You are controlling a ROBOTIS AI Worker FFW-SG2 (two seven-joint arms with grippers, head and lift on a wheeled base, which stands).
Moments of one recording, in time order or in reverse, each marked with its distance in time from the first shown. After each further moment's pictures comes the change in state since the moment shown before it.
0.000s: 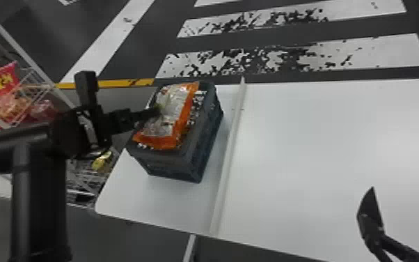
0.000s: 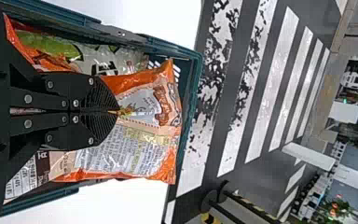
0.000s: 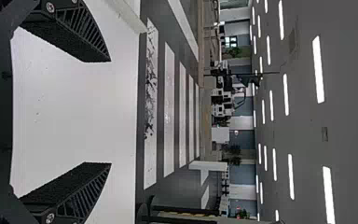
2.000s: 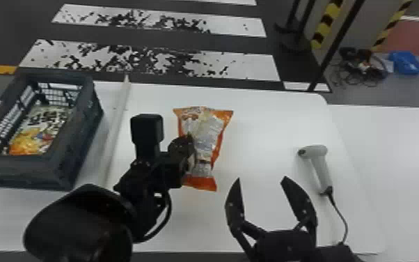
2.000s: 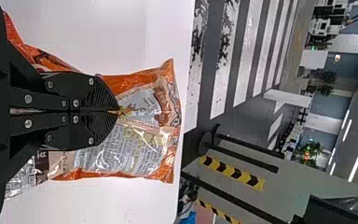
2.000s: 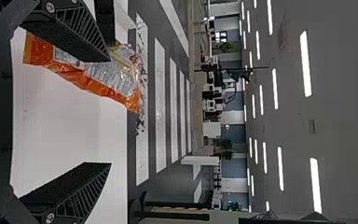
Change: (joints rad) left arm 0.266 -0.338 -0.814 -0.165 0.032 -0.527 0.755; right arm 0.018 -0.001 0.003 -0.005 0.008 -0.056 -0.028
